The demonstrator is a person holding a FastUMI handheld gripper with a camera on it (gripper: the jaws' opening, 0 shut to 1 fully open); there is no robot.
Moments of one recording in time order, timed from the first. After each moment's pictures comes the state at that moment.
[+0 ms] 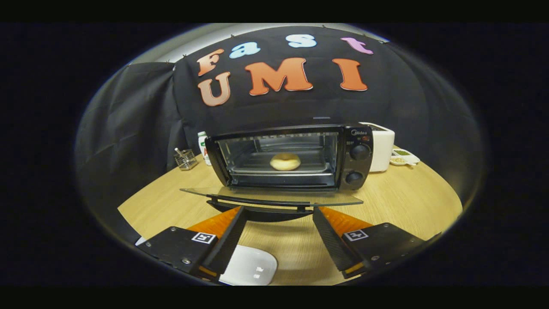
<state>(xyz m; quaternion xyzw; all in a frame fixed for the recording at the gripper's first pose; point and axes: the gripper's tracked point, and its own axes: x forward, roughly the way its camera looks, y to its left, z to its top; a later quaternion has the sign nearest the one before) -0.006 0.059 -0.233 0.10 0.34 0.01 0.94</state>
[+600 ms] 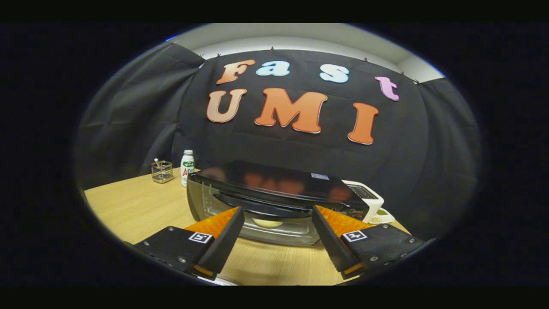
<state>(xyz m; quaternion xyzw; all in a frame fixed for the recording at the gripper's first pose) 0.106 0.046 -0.182 -0.07 0.22 -0.02 0.97</state>
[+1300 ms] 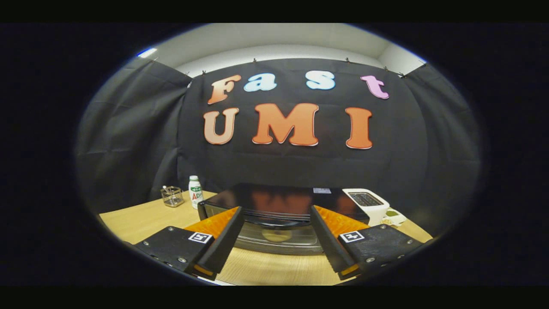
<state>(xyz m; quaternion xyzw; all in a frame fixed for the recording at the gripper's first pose) 0.102 0.045 -0.112 0.01 0.15 -0.01 0.99</state>
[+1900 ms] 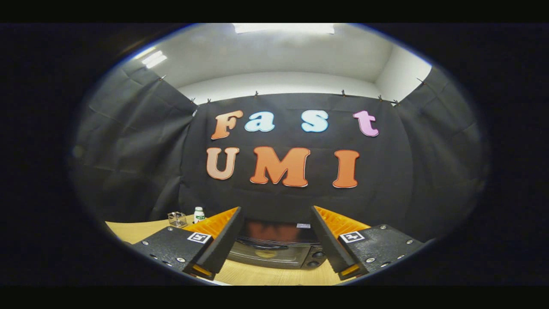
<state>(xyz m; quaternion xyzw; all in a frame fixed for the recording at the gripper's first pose) 0.057 0.018 0.018 0.01 0.04 -0.02 1.00</state>
